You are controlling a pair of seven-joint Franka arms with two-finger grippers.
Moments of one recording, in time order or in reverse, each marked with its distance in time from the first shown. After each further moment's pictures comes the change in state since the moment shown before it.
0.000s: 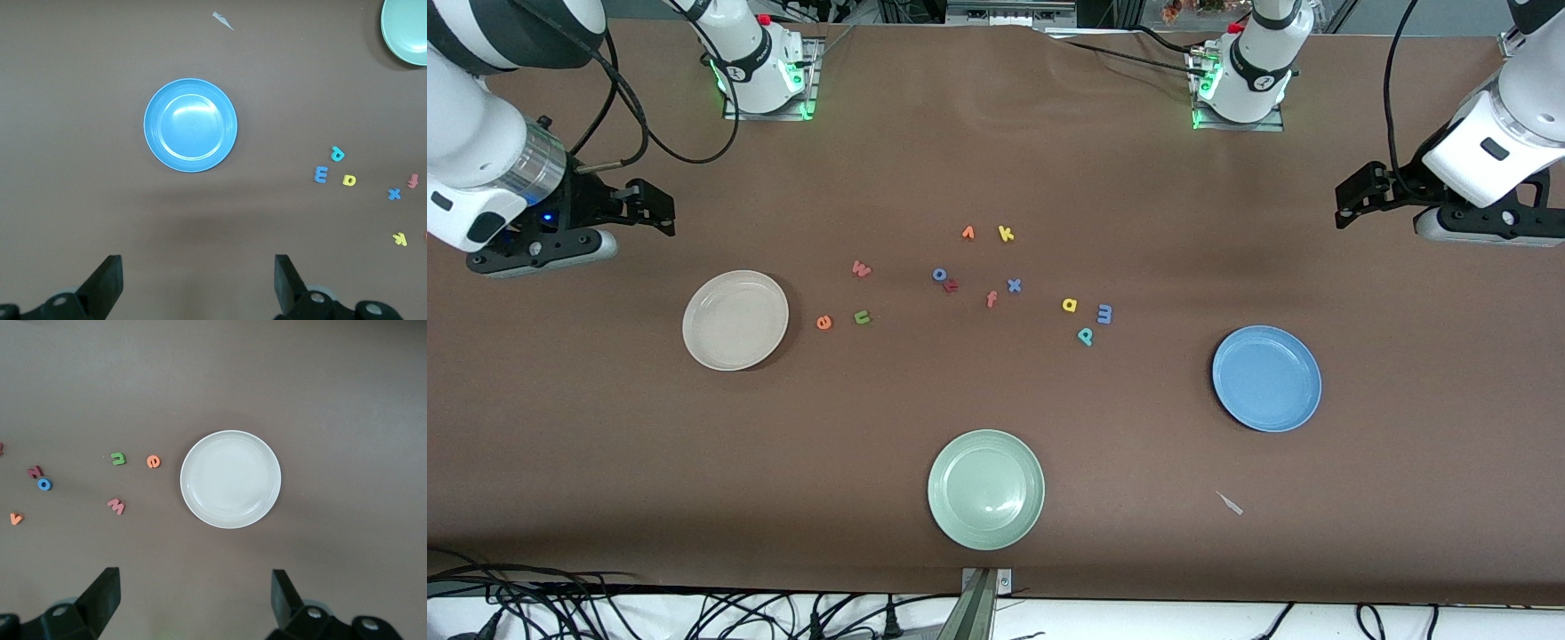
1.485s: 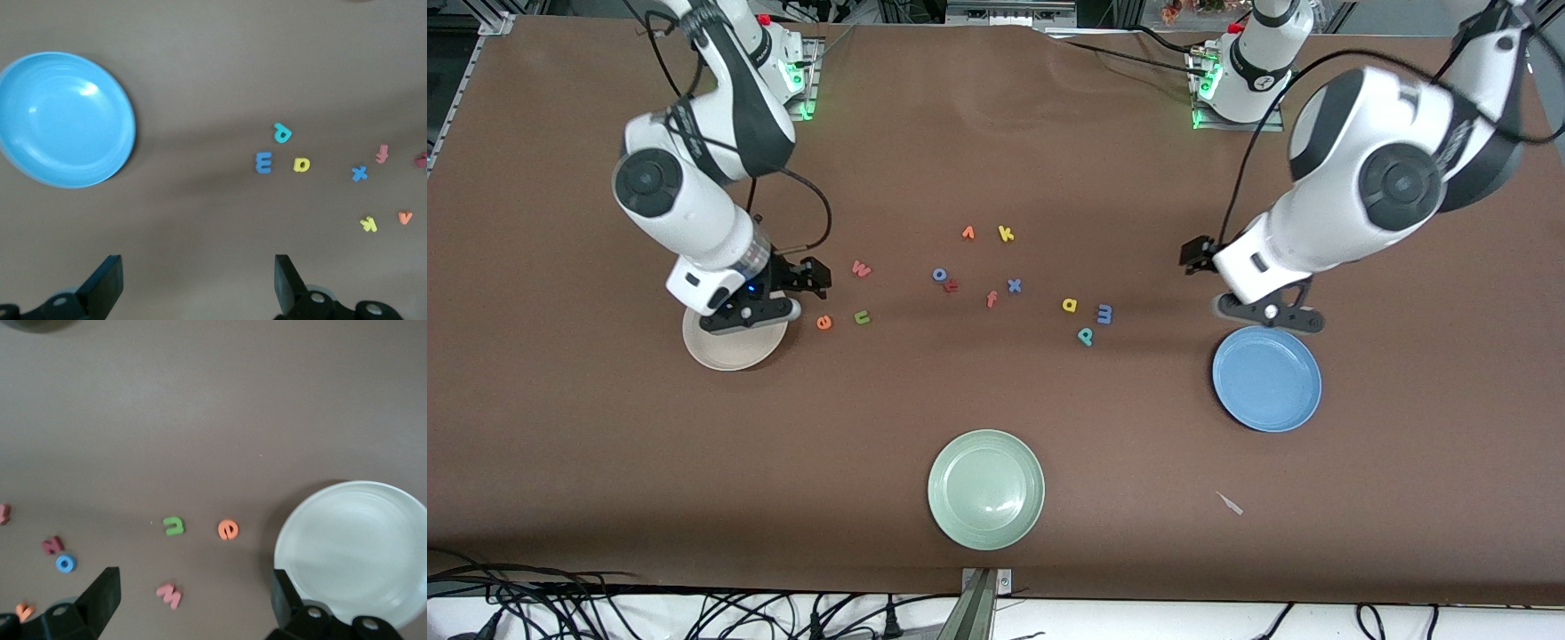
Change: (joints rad) left arm -0.177 0.292 -0.028 -0.004 -0.098 0.147 -0.045; right arm 0.044 0.199 0.162 -0.306 0.023 0.603 0.222
